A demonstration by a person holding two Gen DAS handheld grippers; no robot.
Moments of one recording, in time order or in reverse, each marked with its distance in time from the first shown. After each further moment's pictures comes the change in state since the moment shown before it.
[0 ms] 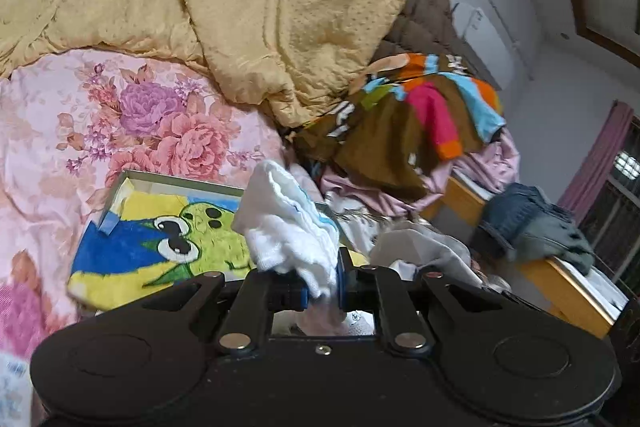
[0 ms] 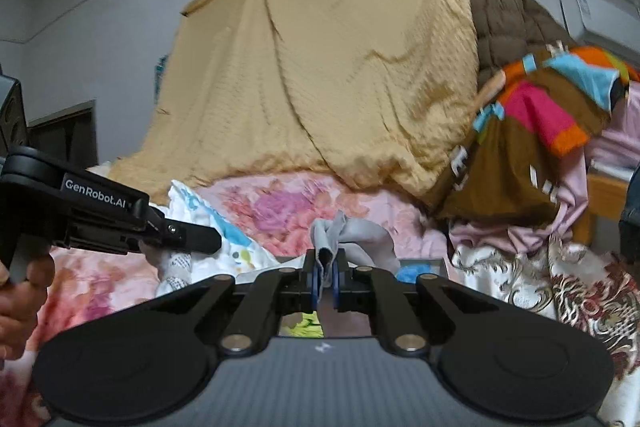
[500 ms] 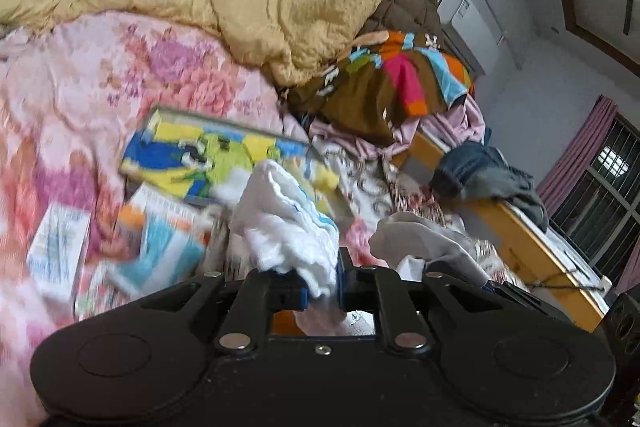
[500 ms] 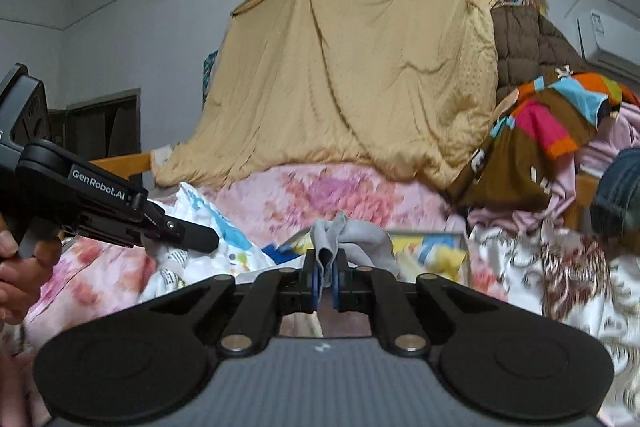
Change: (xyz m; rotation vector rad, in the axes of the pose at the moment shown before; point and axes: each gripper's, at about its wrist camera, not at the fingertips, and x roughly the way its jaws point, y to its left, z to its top) left arm -0.144 -0.005 -0.076 -0.039 0.058 -0.049; right arm -0.150 0.073 -0.024 -0.065 -0.017 0.064
